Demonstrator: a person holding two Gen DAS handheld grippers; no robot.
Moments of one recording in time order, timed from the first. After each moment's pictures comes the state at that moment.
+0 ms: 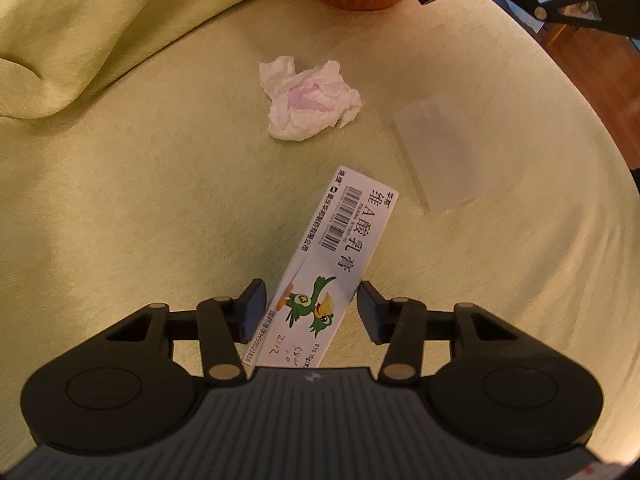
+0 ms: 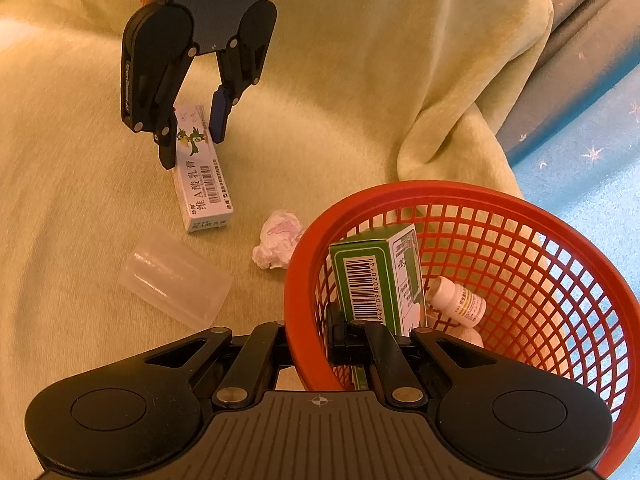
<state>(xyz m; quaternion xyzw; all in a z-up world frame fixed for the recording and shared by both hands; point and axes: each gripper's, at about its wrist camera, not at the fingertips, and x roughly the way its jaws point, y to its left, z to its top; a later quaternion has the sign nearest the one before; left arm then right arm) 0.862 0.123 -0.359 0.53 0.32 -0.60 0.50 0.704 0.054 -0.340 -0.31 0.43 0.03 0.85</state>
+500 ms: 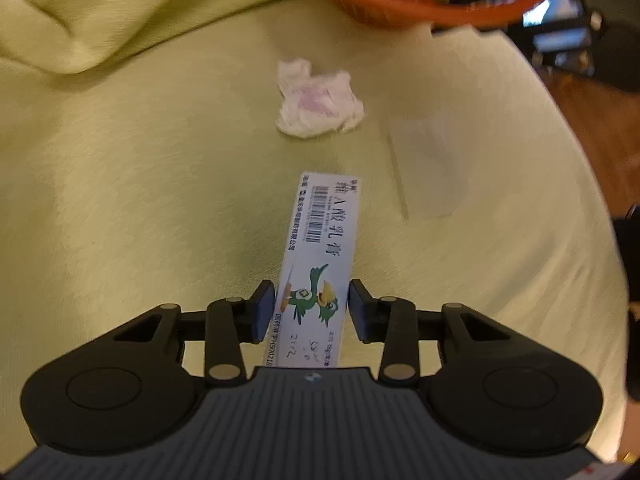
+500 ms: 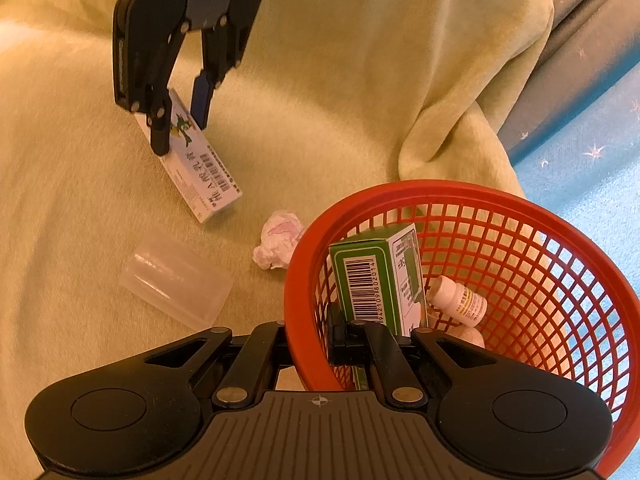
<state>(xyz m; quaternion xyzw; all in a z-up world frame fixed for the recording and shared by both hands) 0.864 0.133 -0.333 0.47 0.39 -0.58 0.54 0.708 0.050 -0.338 -0.30 0.44 0.03 0.85</state>
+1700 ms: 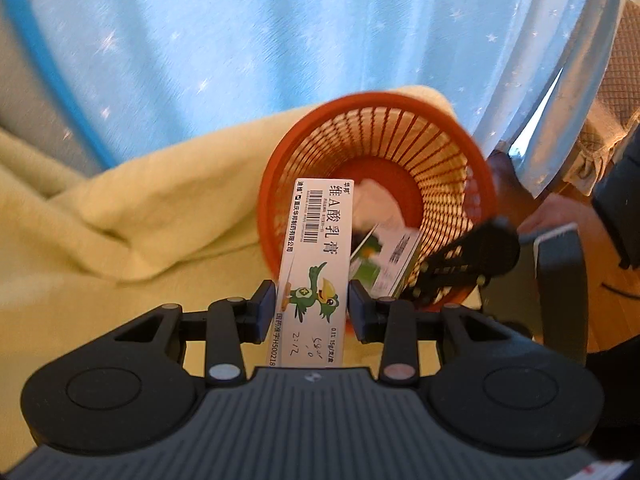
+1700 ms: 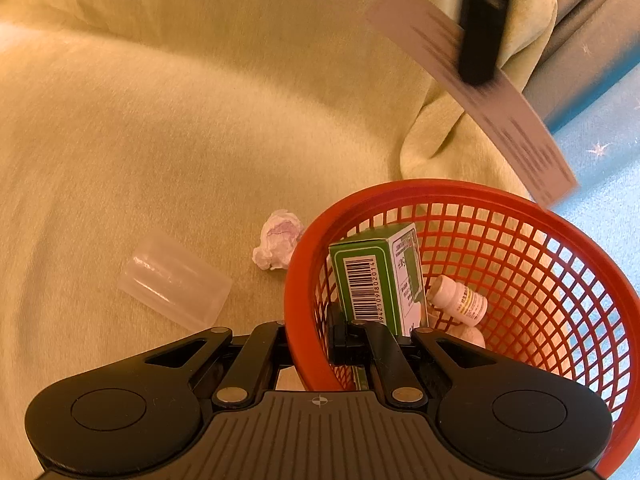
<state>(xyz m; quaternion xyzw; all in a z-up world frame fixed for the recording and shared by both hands) 0.829 0.056 -0.162 0.37 0.29 -0.65 0.60 0.708 0.051 -0.336 -0.30 0.44 0.03 0.84</state>
